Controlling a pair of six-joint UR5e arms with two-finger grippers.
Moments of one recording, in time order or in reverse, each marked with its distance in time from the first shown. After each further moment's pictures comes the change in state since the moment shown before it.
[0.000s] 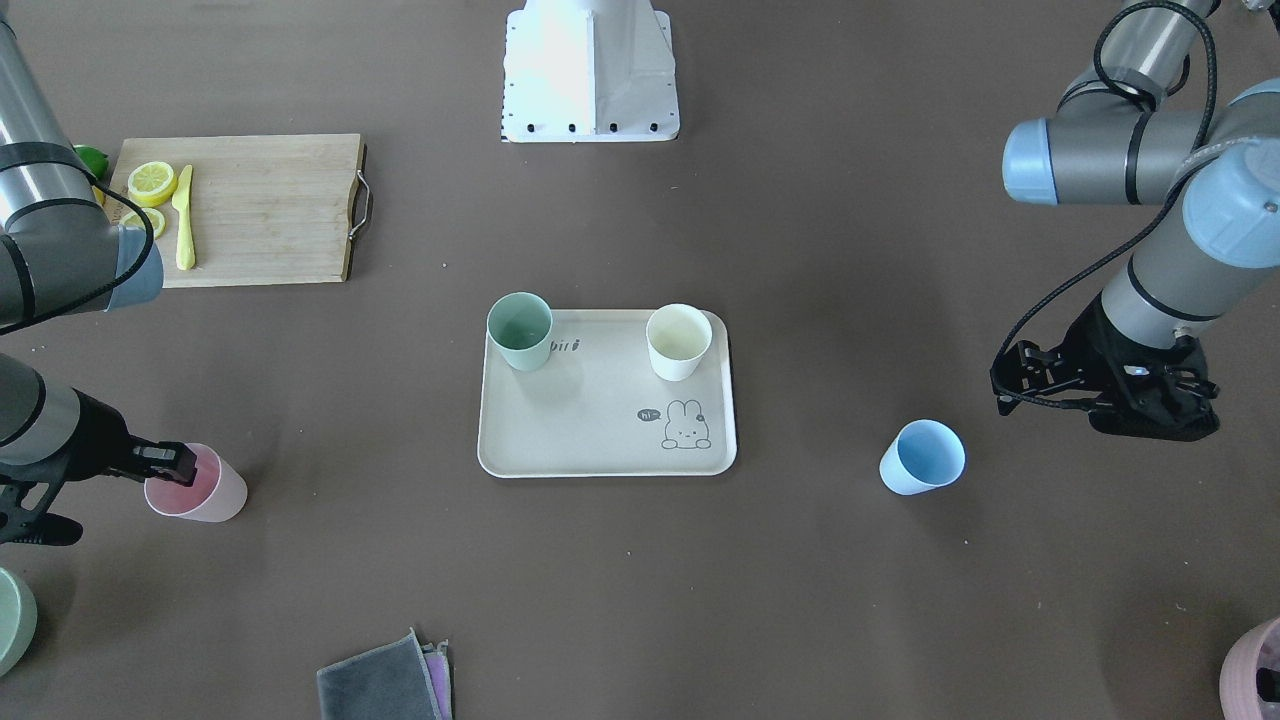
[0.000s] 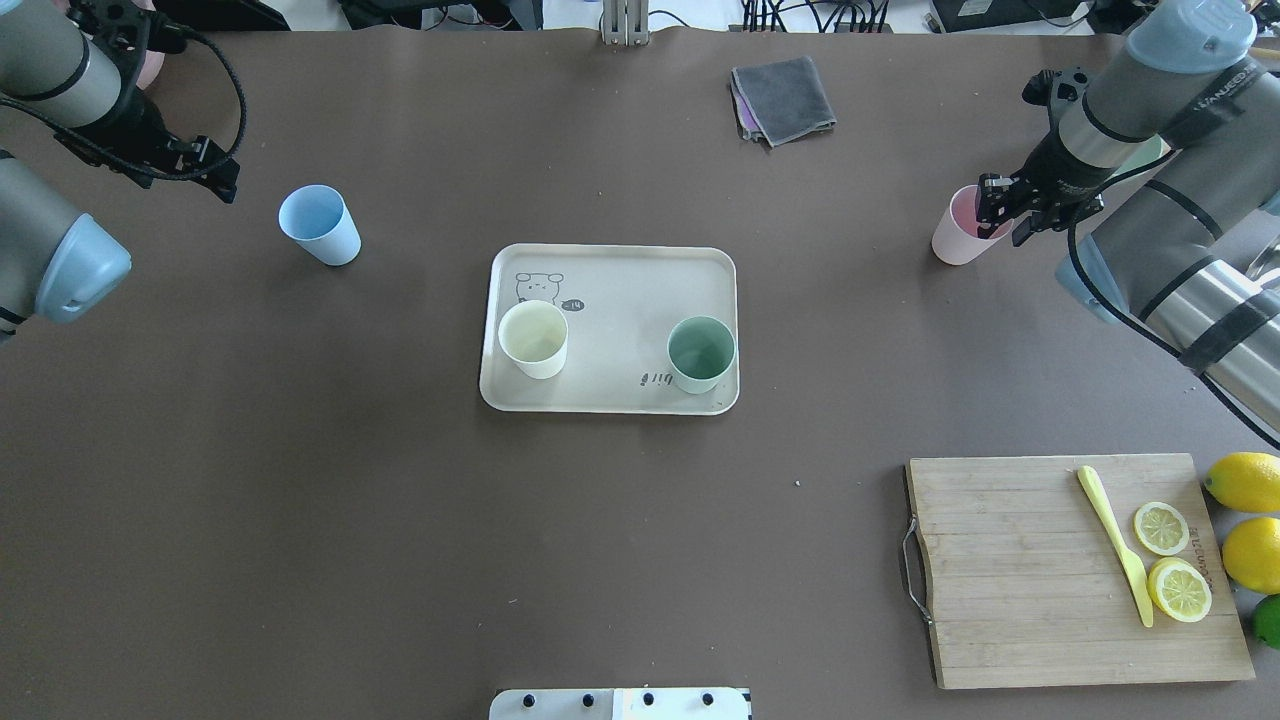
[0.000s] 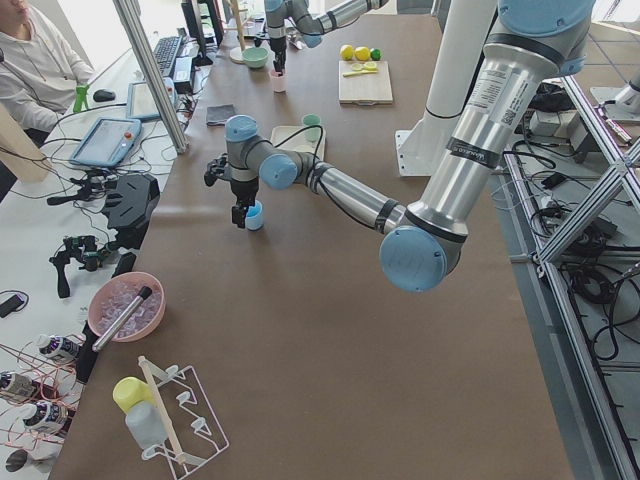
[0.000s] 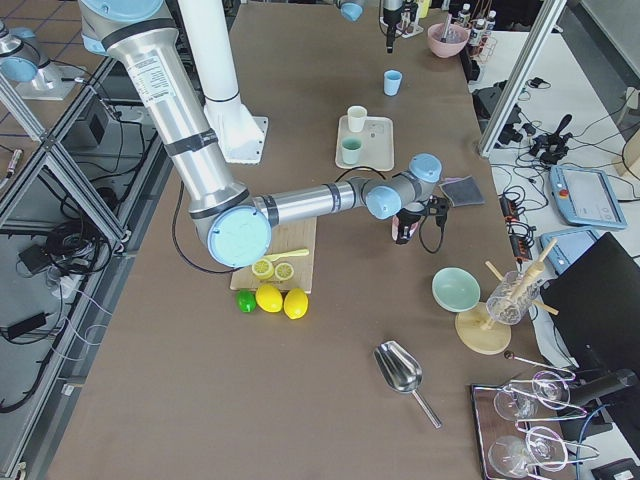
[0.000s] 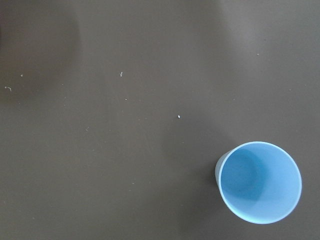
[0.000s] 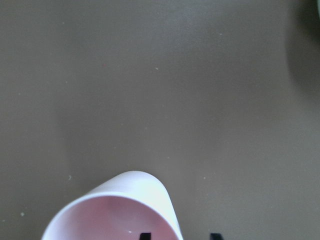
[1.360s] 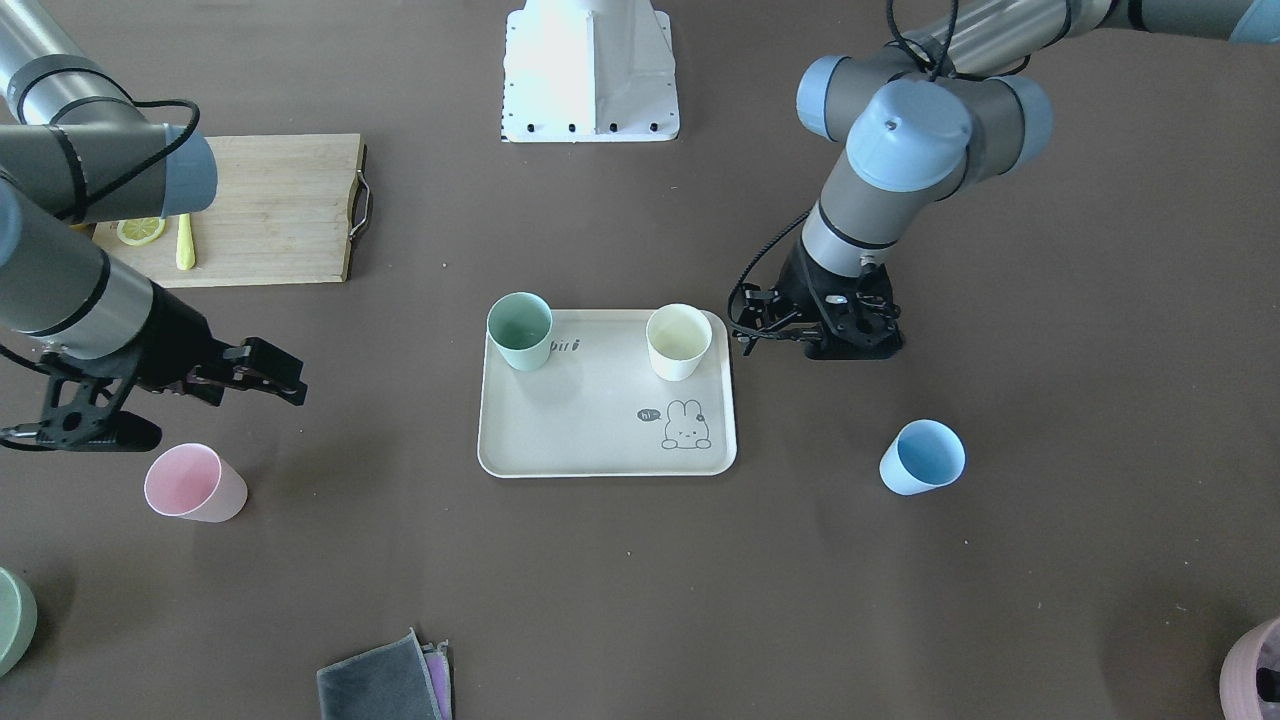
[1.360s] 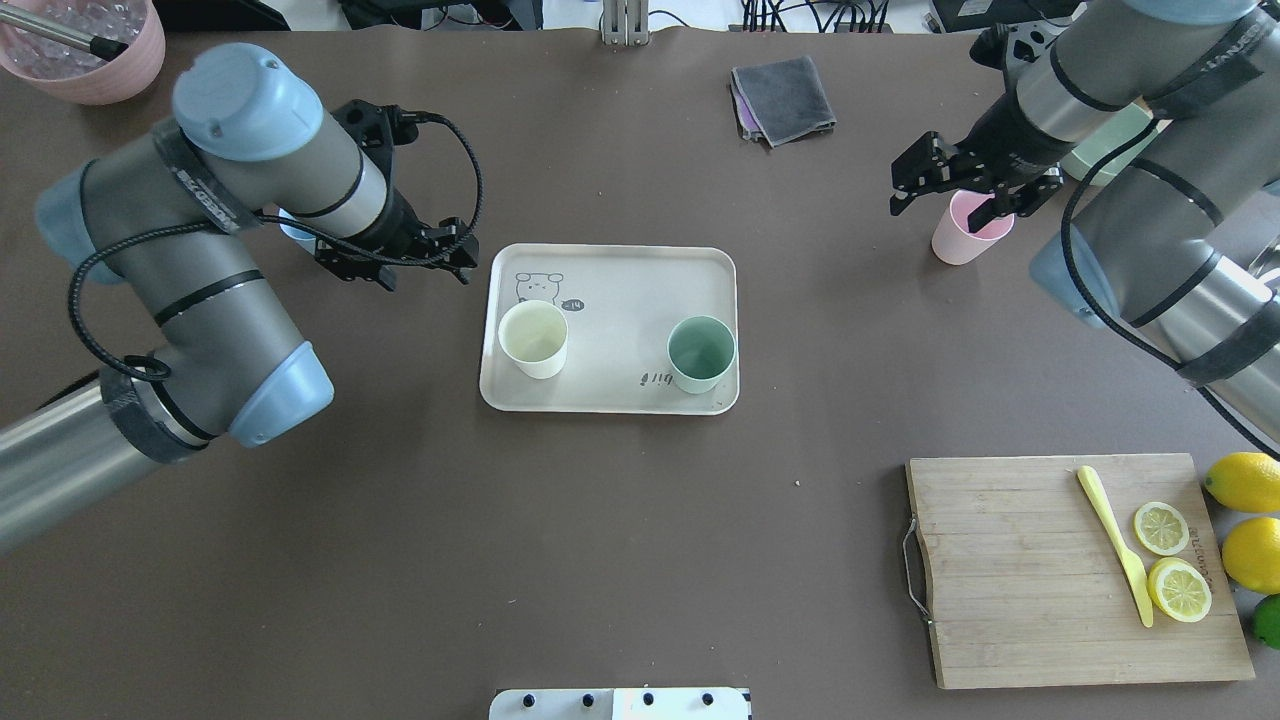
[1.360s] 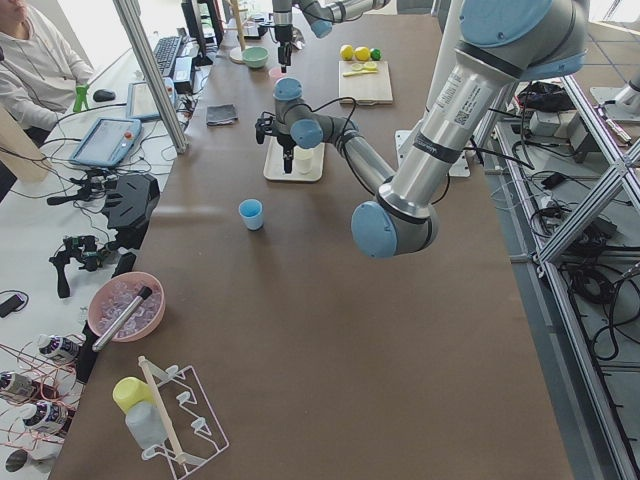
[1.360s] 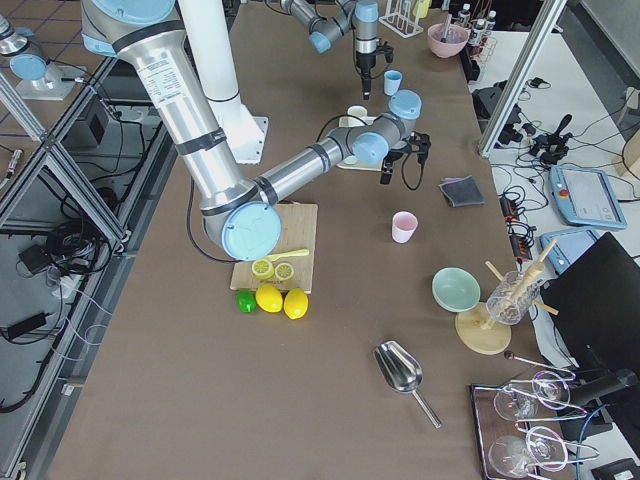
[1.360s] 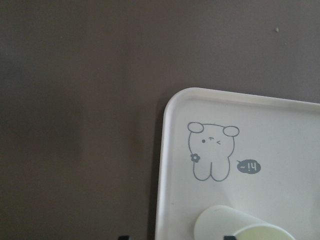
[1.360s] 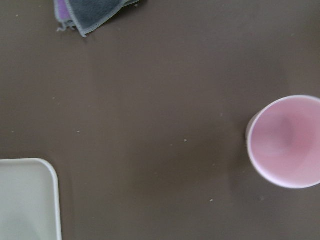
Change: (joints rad) left arm 0.265 -0.132 -0.115 -0.016 0.037 -0.509; right arm -0.002 -0.003 0.271 -0.117 0.083 0.076
